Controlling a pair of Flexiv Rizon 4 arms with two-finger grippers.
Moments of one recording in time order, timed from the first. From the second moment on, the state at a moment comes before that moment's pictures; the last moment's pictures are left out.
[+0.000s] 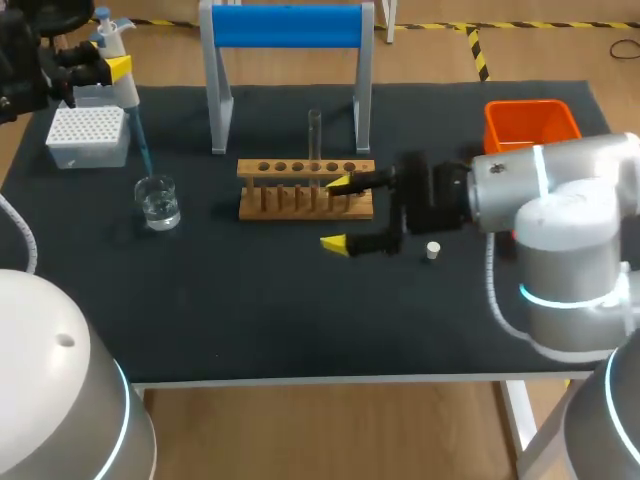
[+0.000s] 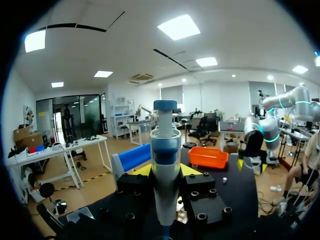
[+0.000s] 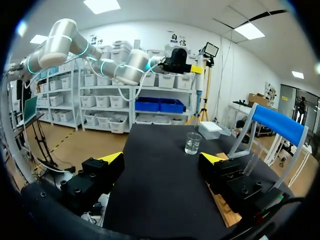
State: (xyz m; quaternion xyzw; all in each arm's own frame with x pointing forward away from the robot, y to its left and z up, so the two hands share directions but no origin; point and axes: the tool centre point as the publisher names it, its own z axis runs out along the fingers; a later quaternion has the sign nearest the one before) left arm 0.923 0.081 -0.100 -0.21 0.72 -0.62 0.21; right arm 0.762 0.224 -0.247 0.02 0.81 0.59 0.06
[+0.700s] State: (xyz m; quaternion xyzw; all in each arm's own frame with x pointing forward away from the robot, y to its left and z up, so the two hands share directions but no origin) left arm 0.923 0.081 -0.100 -0.21 0.72 -0.62 0.21; right arm 0.773 0.303 -0.281 0.09 0.83 0.53 0.10
